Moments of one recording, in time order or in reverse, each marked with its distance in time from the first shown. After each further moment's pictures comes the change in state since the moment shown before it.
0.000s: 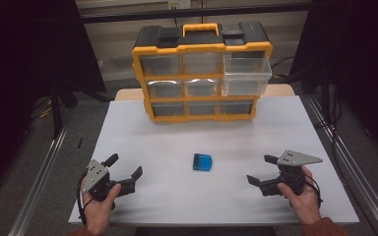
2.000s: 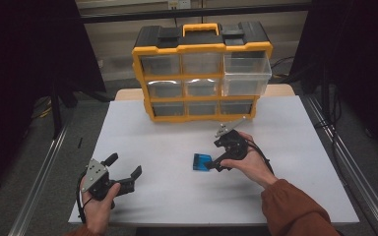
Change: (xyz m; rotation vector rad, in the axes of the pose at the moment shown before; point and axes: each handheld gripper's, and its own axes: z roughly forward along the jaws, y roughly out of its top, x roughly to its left) left arm 0.004 0.001 0.000 -0.003 0.003 0.000; right arm 0.018 0.088 0.131 0.317 0.273 -0.133
